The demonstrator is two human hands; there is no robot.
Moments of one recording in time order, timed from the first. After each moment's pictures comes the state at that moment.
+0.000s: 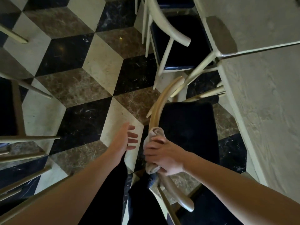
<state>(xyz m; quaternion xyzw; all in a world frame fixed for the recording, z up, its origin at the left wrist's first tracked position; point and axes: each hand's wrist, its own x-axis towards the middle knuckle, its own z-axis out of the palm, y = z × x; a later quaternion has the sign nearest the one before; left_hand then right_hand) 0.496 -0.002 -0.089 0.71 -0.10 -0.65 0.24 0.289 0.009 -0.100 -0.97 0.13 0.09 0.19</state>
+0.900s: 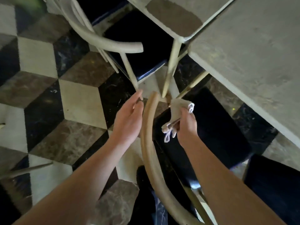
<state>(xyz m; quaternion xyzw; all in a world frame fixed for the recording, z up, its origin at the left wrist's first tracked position) 0.422 -0.209 -0.077 0.56 -0.61 -0.54 0.17 0.255 -0.137 -0.152 0.05 0.67 -0.52 0.53</state>
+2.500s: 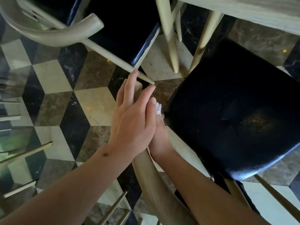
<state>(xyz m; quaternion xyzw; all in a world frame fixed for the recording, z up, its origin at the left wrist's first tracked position) 0.365 -0.207 -0.140 0.41 -0.90 -0.14 -0.02 0.338 -0.146 -0.208 -0.22 0.61 -0.55 0.52</state>
